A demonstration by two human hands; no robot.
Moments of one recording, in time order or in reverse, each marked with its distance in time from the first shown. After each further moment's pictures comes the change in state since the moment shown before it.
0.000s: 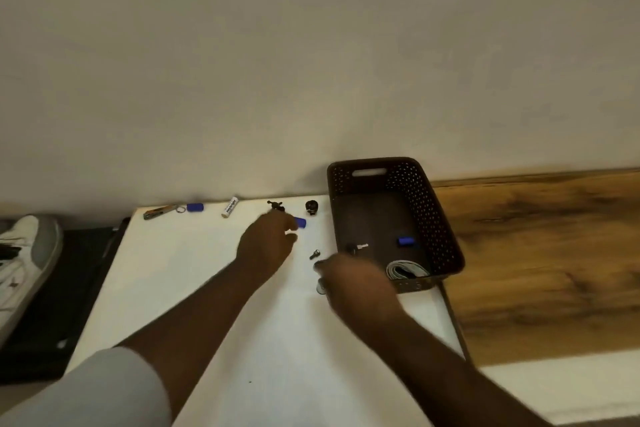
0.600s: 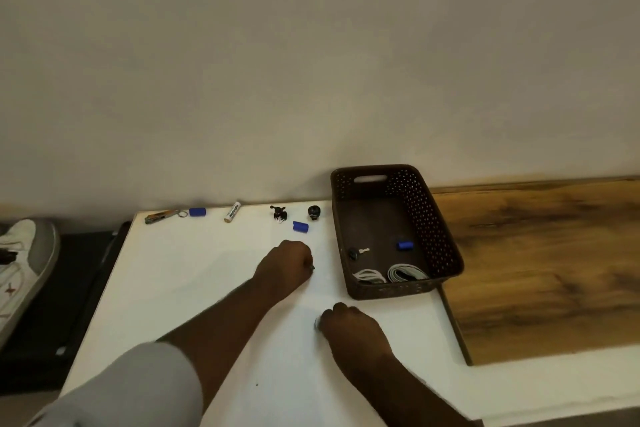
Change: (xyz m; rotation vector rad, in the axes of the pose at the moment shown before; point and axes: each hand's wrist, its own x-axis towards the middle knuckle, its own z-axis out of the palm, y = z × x) left_hand -0.005 -0.006 0.030 0.139 -0.272 0.098; right_hand -0.017 -0.010 0.062 -0.169 -0.269 0.102
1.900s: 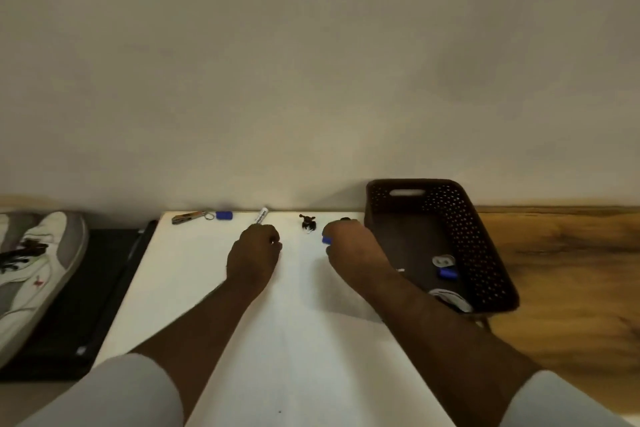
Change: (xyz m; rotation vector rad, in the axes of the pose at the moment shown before) left_hand 0.012 -0.085 -0.025 -0.192 0.397 -0.305; right_hand 0.109 -0.011 -0.096 0.191 0.247 0.009
